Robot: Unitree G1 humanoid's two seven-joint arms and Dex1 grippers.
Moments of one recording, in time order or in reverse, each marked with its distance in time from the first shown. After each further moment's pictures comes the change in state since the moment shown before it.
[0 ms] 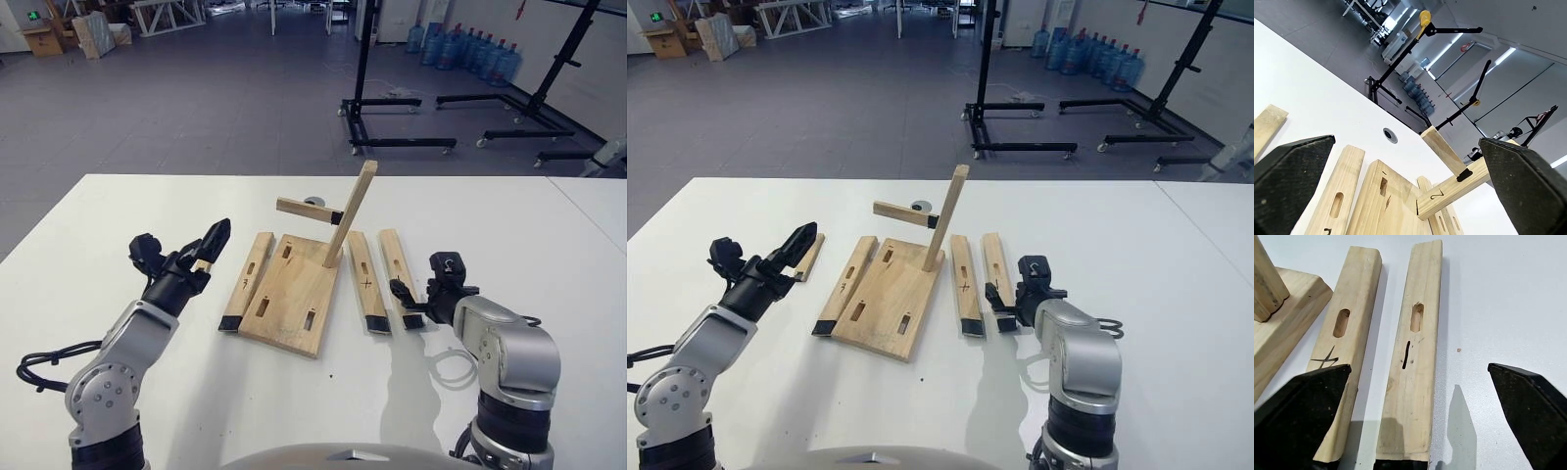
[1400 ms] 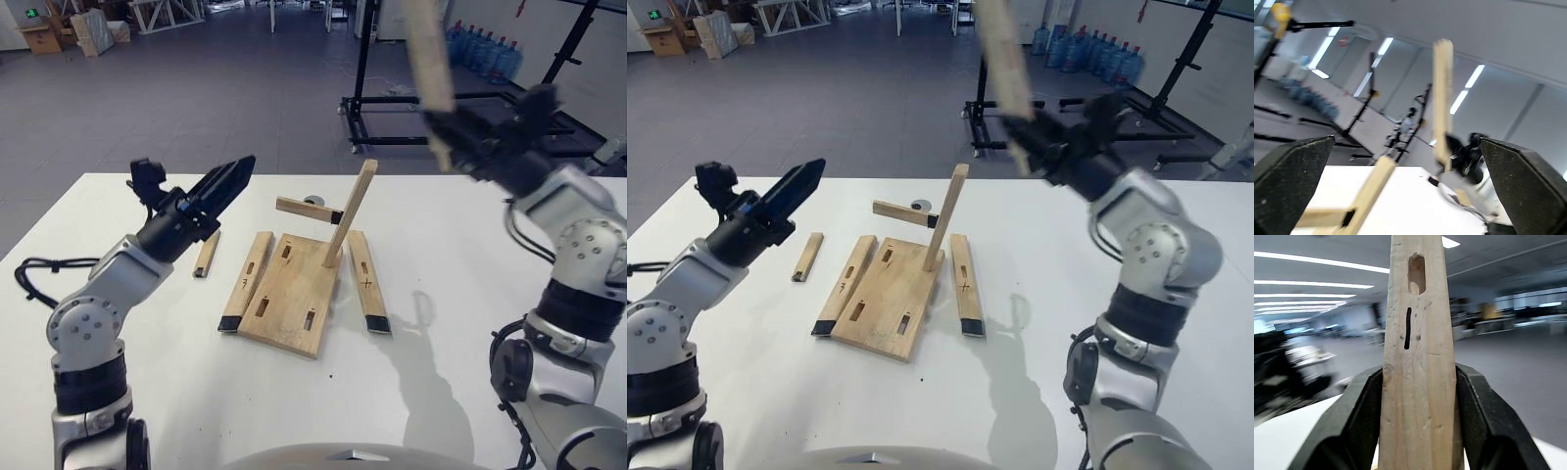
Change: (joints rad) left arm -0.376 0.204 -0.046 0.137 -0.242 0.043 -0.366; right arm -0.479 -0.294 -0.208 0.308 0.751 -0.426 0.484
